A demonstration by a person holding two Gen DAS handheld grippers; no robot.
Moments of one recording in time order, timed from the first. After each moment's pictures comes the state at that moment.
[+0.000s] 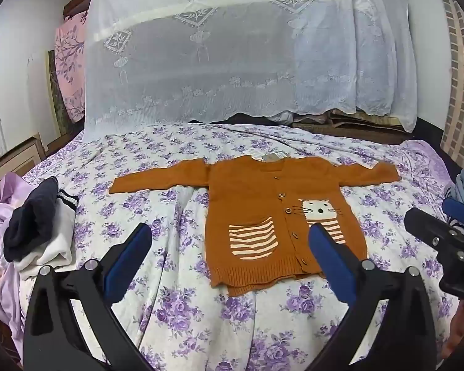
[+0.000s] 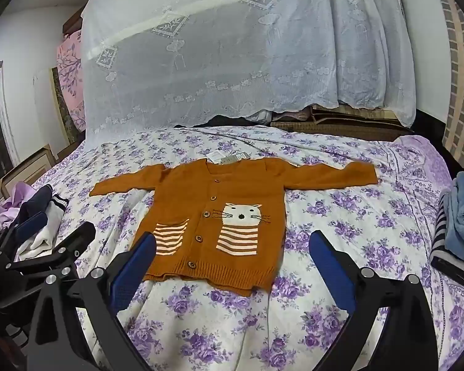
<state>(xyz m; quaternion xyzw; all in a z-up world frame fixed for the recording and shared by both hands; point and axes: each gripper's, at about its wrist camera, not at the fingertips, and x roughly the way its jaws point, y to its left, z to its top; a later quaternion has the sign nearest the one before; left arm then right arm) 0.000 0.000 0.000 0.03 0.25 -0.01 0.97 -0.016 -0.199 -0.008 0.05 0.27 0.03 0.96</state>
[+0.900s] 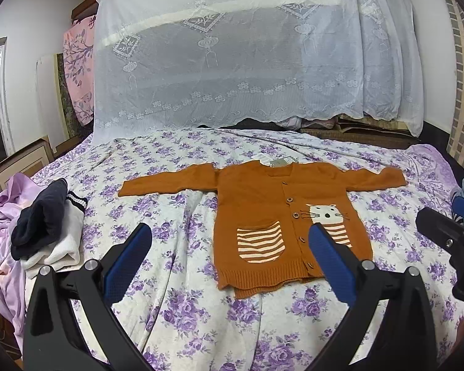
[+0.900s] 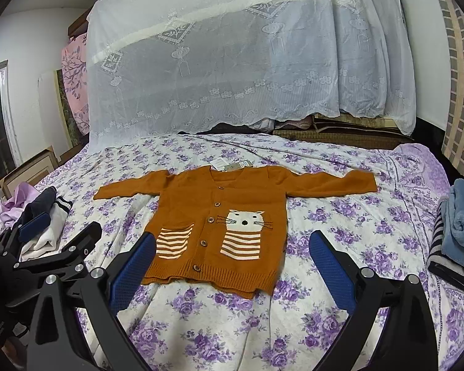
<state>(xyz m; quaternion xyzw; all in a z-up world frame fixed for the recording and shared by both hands) -0.006 0.006 0.002 0.02 0.24 0.01 0.97 -0.026 -0.195 0.006 0.04 0.26 0.03 0.97</state>
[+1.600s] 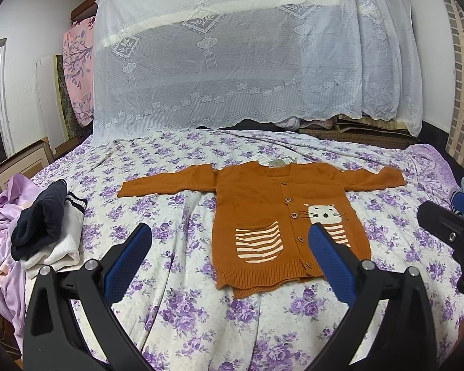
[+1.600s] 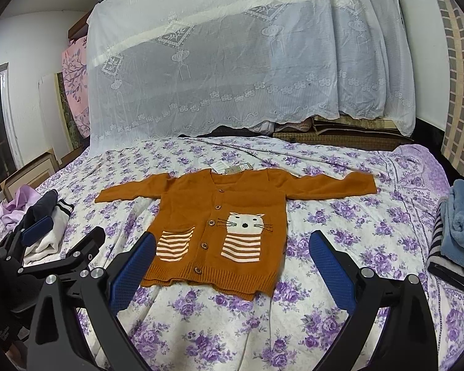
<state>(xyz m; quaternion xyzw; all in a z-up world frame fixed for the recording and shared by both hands) -0.006 0.005 0.003 0.02 0.24 0.01 0.97 -0.028 -0.195 0.010 0.04 0.25 0.03 0.97</state>
